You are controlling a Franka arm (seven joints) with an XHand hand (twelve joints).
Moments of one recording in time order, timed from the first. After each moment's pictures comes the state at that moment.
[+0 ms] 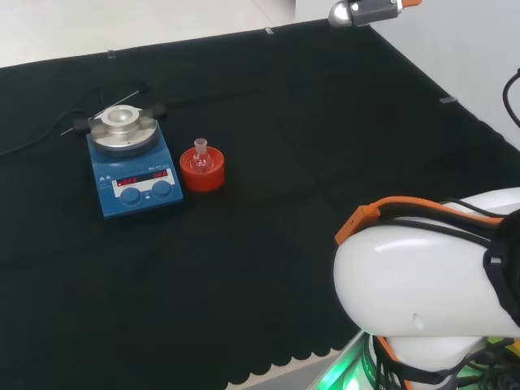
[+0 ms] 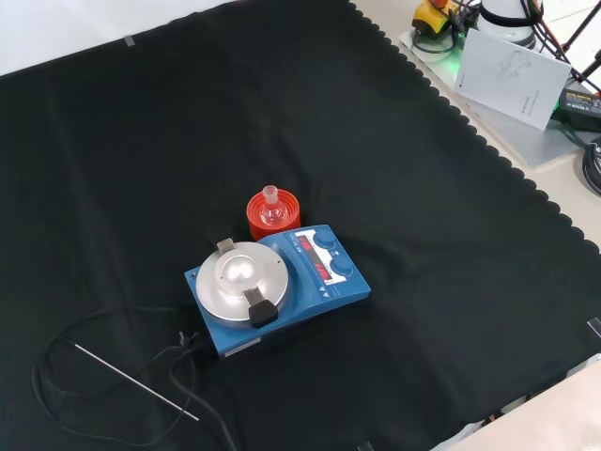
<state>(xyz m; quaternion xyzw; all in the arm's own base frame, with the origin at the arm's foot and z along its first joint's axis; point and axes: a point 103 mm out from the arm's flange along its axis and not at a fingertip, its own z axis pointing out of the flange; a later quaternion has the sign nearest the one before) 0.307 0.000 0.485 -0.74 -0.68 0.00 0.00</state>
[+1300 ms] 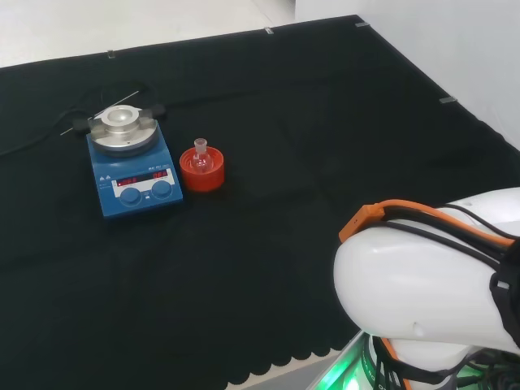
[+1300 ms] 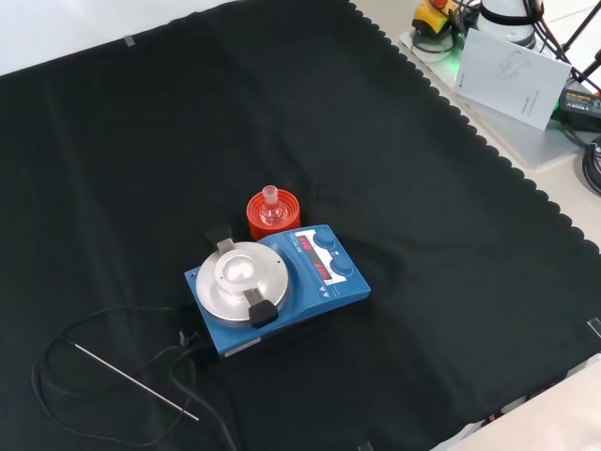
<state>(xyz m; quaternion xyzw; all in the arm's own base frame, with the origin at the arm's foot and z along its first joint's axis) 0.266 0.015 0.556 -0.76 -0.64 -0.08 0.01</state>
